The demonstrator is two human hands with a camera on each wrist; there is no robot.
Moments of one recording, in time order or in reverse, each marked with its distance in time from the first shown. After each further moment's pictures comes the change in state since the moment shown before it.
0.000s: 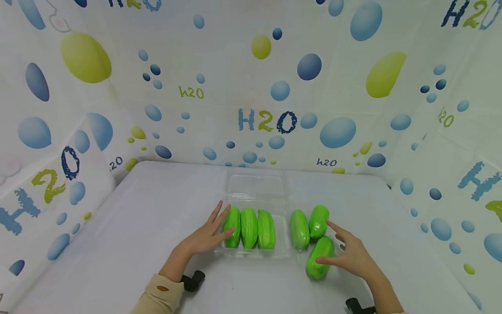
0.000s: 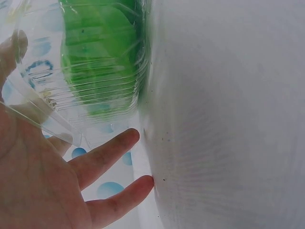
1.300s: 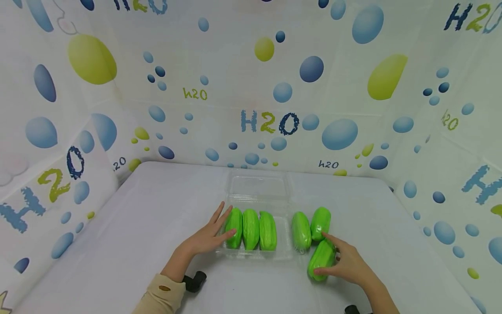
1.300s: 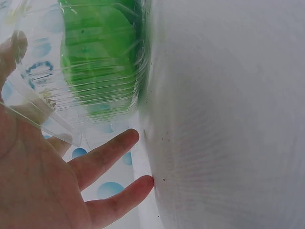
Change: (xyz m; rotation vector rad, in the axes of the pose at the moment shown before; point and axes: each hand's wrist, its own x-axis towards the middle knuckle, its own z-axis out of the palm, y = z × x) left_hand 0.000 -0.003 0.002 -0.005 0.014 0.015; right_hand 0.000 0.007 0.019 -0.005 -0.059 -0.001
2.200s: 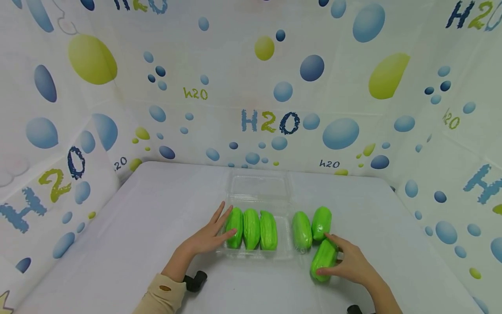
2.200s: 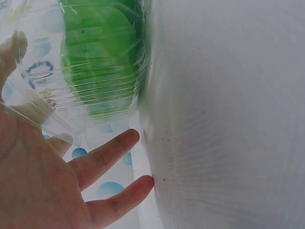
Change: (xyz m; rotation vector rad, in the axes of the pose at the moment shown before) left_hand 0.000 -0.001 0.000 -0.007 0.001 -0.005; right_hand -0.002 0.001 -0.004 0.029 -0.004 0.003
